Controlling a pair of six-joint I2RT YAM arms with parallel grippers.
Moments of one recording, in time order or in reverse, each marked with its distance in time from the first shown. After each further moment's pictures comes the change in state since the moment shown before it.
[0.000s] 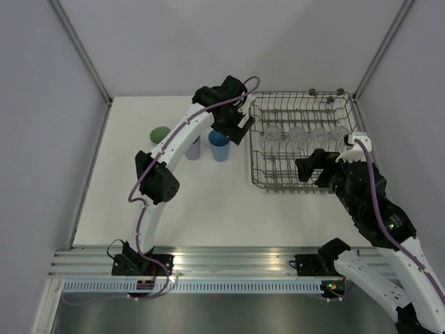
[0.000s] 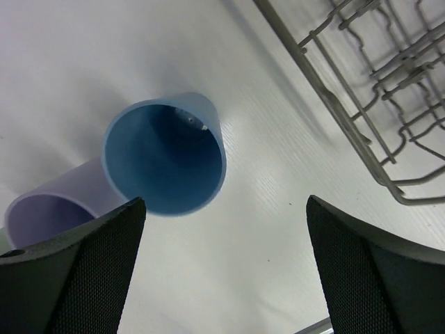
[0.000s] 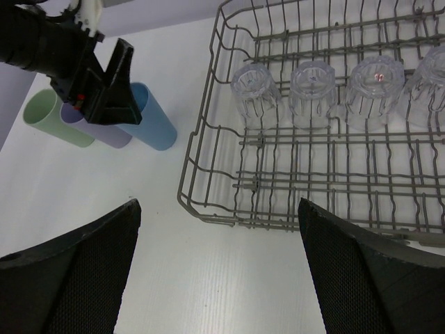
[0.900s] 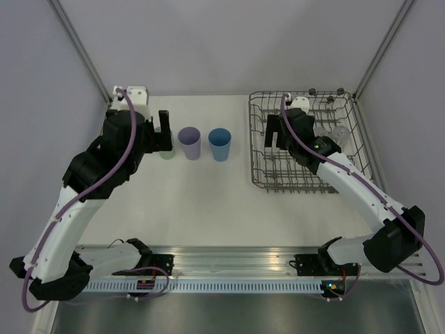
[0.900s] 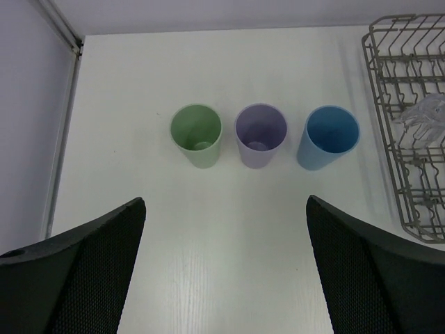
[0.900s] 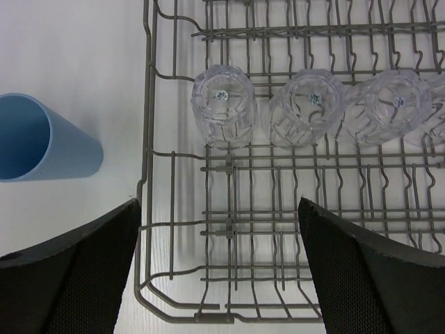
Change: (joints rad) left arm -0.001 -1.131 -0.745 0.277 -0.549 -0.306; right arm -0.002 0.704 0.214 0.171 0.158 -0.045
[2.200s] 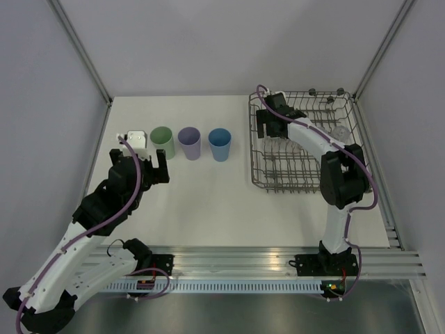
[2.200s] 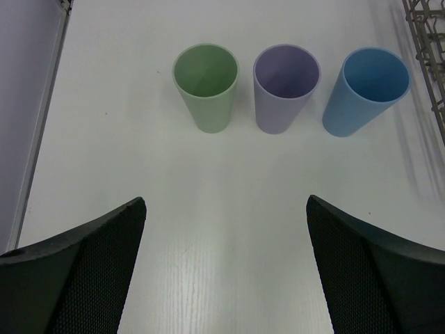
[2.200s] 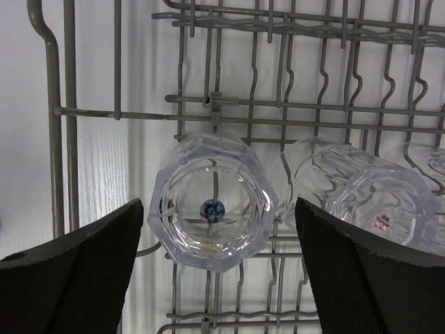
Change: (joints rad) left arm 0.000 -0.410 -0.657 0.262 -0.027 -0.008; right arm -0.153 0.641 0.351 0.031 -0.128 -0.174
